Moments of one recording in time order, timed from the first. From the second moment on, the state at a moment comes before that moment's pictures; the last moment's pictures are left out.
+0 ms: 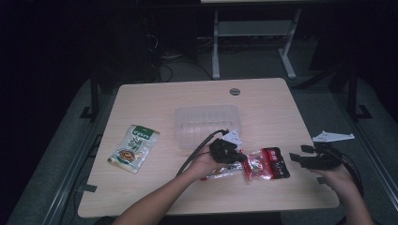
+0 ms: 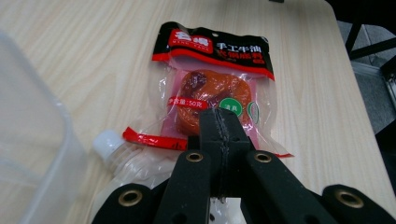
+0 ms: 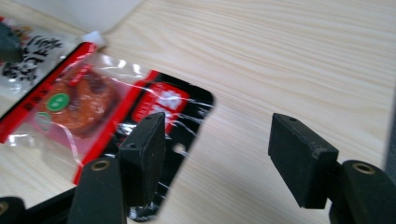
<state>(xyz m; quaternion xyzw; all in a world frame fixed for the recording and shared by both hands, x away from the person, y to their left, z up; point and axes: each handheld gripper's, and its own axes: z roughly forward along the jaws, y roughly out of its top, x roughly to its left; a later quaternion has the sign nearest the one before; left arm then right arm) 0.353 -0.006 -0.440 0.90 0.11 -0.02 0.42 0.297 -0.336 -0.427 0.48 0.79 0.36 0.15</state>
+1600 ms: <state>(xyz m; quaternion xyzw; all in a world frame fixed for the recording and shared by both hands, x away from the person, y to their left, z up) 0.348 -0.014 -0.466 0.92 0.11 -0.01 0.37 0.303 -0.312 -0.450 0.44 0.81 0.39 0.01</state>
